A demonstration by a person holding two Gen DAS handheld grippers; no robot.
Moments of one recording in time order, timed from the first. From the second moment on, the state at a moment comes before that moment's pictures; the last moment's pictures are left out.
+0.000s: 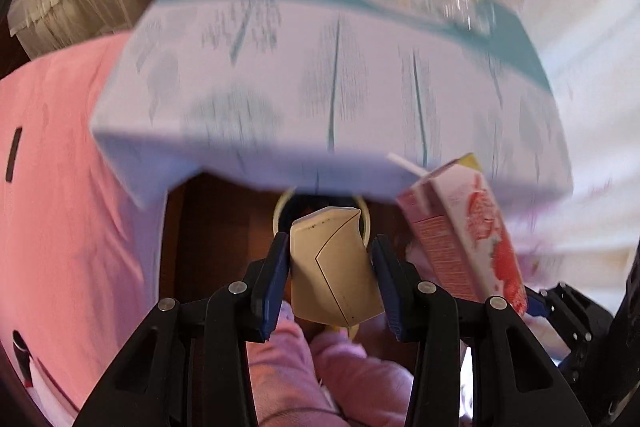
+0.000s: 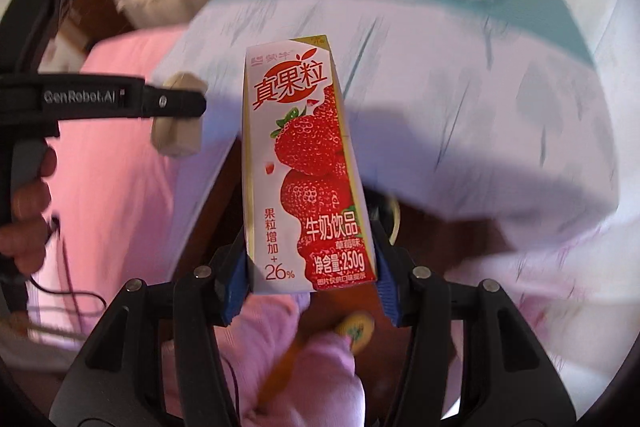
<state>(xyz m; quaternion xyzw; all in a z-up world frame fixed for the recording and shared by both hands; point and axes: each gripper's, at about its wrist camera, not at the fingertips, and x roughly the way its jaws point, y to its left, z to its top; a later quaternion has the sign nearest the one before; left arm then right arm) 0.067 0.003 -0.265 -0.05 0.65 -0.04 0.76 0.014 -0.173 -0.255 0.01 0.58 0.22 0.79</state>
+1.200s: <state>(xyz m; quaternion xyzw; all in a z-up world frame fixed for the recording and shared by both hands) 0.094 -0.005 -0.681 -0.06 0.67 -0.05 0.74 0.036 -0.199 -0.680 0.11 0.68 0.06 0.72</state>
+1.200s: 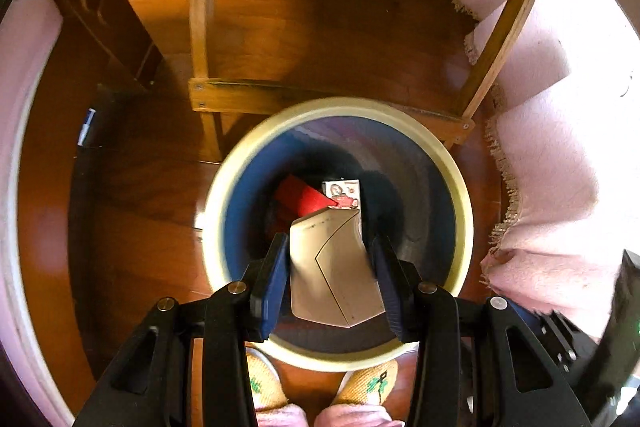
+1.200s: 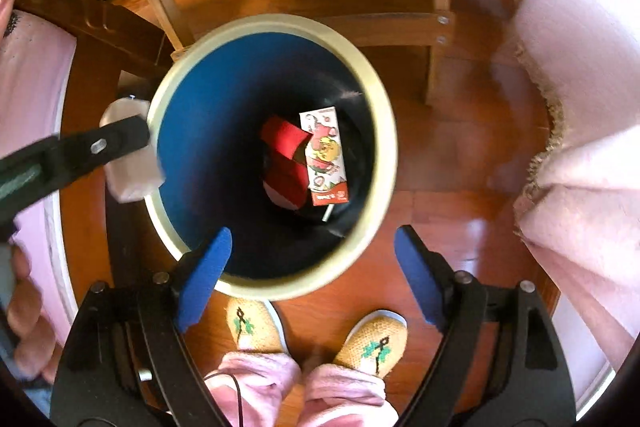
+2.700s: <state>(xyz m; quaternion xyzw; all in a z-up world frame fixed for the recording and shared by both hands) 0.166 0.038 -0.178 -0.03 0.47 -0.12 0.87 0.096 -0.168 -0.177 0.11 0.47 0.03 0.88</state>
